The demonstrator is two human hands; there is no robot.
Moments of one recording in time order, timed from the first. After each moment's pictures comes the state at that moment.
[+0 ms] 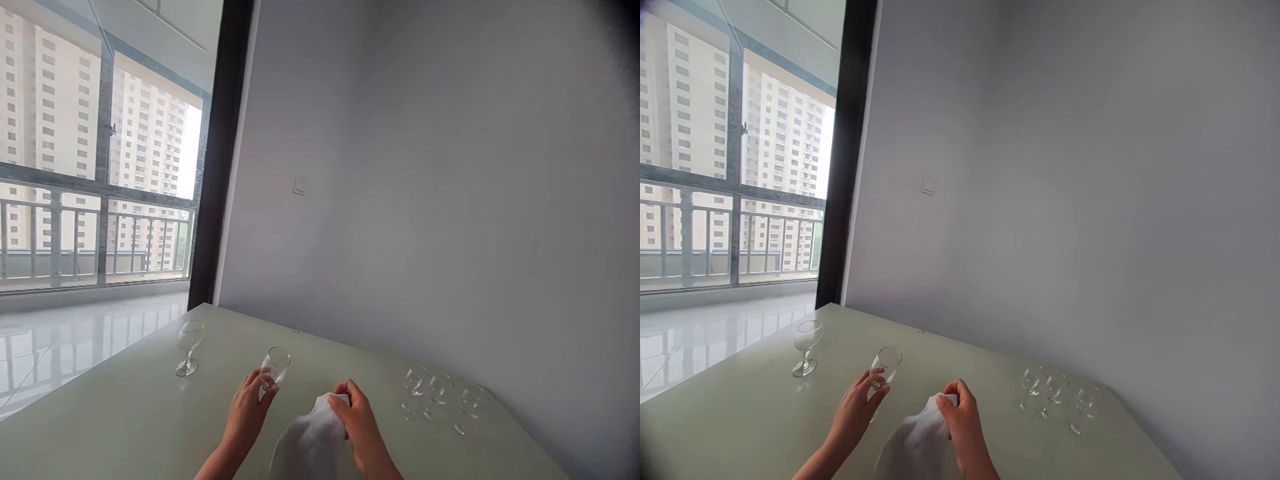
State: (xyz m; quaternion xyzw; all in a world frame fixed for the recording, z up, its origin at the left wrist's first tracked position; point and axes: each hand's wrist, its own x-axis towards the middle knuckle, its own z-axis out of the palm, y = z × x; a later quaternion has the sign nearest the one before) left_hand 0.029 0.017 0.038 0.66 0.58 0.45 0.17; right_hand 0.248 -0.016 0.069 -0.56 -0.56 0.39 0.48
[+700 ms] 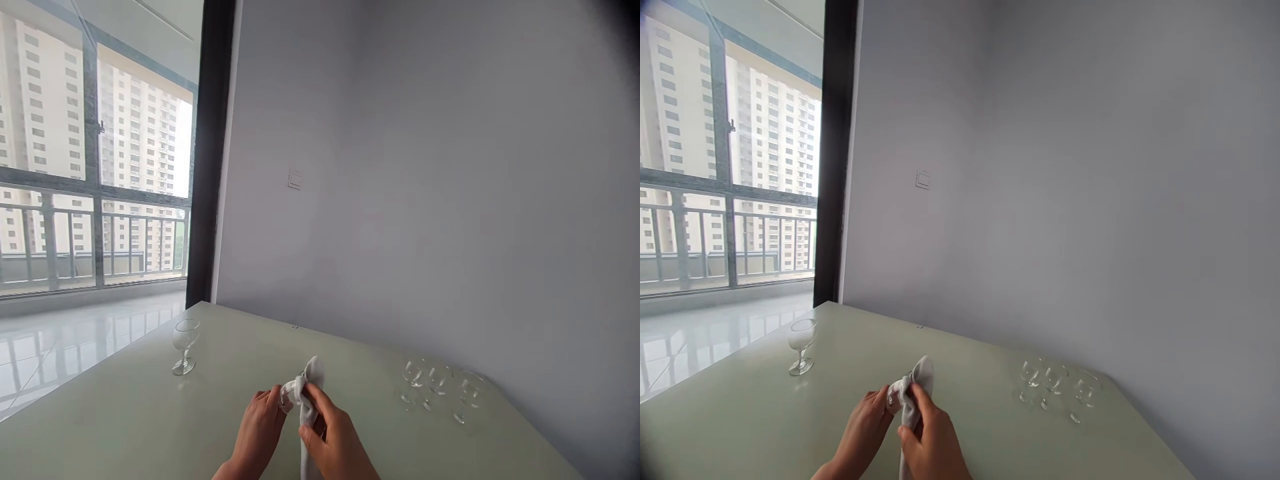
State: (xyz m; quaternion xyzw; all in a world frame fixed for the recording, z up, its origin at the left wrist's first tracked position) left_hand 0.060 -0.004 0.031 0.78 0.52 0.36 0.03; right_hand 0.214 -0.061 0.103 -0.52 -0.71 0.28 0.37
